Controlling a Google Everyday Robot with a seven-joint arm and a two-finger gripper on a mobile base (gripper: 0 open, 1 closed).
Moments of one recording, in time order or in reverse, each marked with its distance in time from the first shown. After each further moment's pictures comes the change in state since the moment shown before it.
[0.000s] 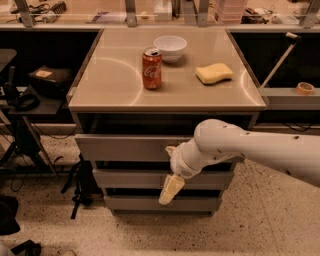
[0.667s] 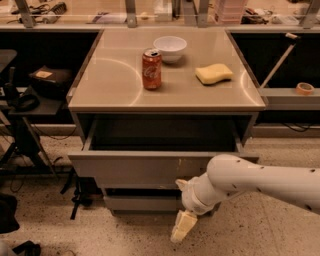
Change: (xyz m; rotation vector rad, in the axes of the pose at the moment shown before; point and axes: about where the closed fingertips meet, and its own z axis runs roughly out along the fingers) arm 0.064 0.091 0.022 -0.108 0.026 0.056
